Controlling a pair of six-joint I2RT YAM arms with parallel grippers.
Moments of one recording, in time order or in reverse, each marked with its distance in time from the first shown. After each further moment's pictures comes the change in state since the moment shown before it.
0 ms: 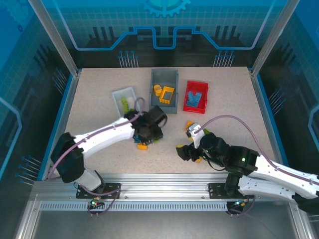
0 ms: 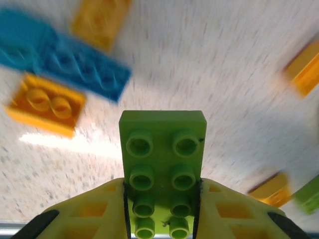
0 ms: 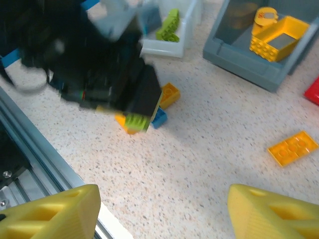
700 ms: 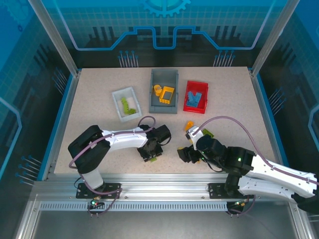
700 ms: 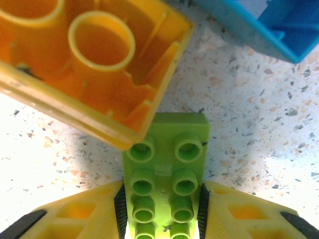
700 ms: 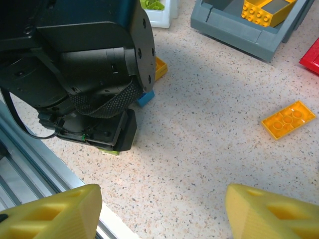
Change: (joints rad) left arm -0.121 0.212 -0.217 0.127 0.046 -0.185; right arm -0.002 -0.008 -0.044 -0.069 0.027 0.066
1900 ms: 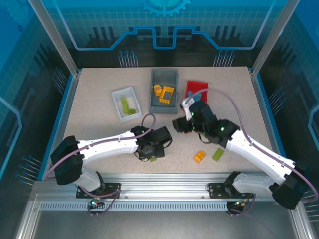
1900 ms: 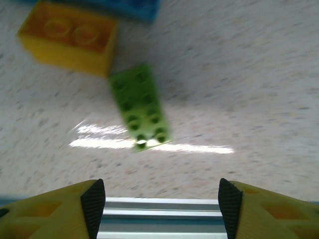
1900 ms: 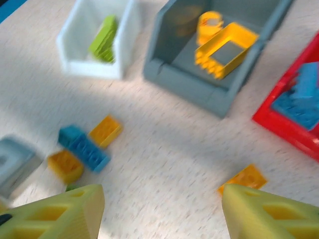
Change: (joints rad) left arm -0.124 -0.210 0.070 -0.183 -0.130 0.172; right arm -0.336 0.348 0.240 0.107 -0.163 -0.192
